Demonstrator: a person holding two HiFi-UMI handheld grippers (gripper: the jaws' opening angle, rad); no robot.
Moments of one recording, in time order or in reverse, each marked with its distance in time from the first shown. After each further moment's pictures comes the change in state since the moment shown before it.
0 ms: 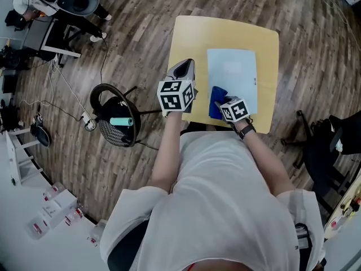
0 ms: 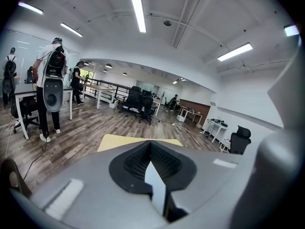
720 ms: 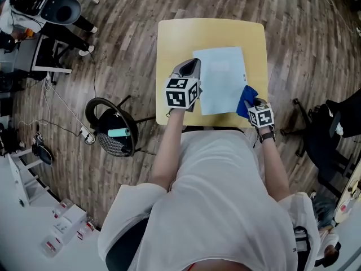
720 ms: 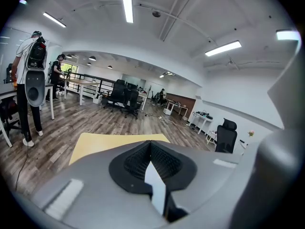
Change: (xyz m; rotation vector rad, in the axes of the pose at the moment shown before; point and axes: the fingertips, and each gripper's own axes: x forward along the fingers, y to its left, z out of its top) left arm 0.053 -0.058 -0.008 0.071 0.083 -0.169; right arm -0.107 -0.128 -0.077 0.086 -0.046 -0.344
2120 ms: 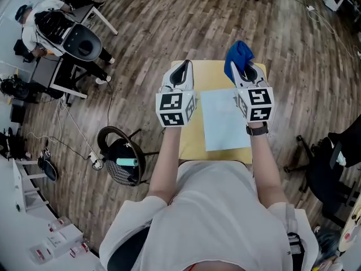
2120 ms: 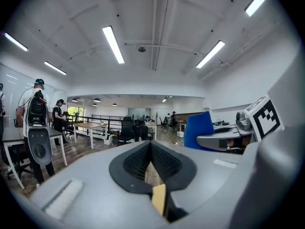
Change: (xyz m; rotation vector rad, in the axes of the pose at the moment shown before) left arm -0.049 -0.004 0.200 0.248 -0.370 0.176; right arm -0.190 0.027 0.390 -0.169 -0.869 -0.146
